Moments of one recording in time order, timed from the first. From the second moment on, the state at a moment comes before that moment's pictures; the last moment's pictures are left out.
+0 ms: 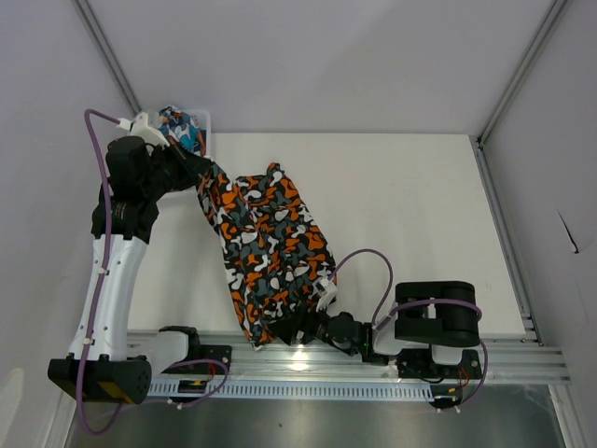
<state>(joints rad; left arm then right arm) -0.02 1.10 1.32 -0.54 0.29 -0.55 1.46 1.79 0.33 1.26 0.40 1.00</state>
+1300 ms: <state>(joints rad) -0.02 1.09 1.32 -0.55 0.29 -0.54 1.52 1.62 0.40 1.03 0.46 0.95</state>
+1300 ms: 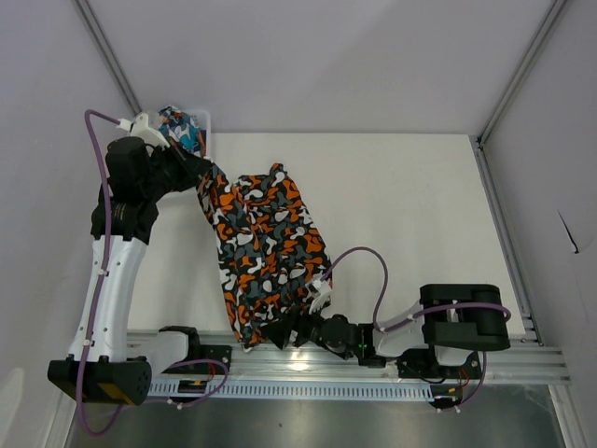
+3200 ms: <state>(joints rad) -0.02 1.08 1.30 -0.56 0.30 -0.54 1.43 2.01 0.50 1.34 0.29 1.04</state>
